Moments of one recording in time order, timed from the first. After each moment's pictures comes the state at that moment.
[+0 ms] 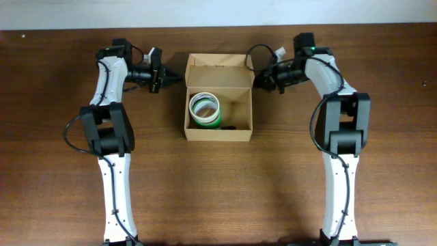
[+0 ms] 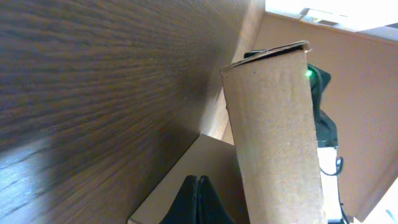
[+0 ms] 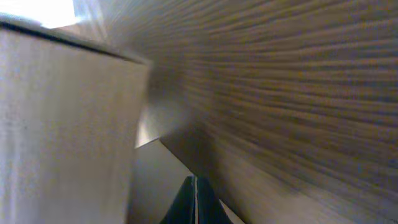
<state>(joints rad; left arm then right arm) 0.08 2.87 2.56 -1.26 1.24 -0.20 0.04 2.62 2.15 -0.89 -1.01 0.43</state>
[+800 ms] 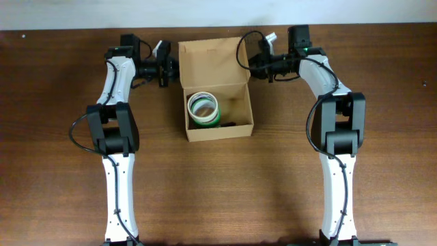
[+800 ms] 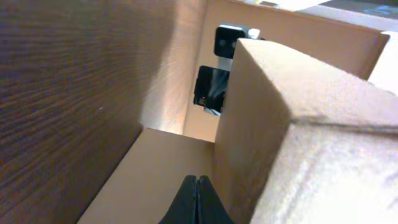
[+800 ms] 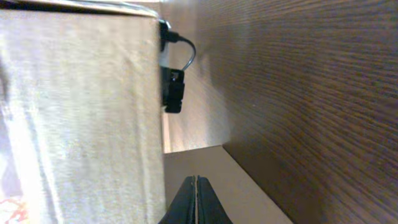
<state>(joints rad) 0.04 2.87 2.56 -1.10 1.46 -0.31 0.06 2.62 2.15 -0.60 -1.27 0.48</state>
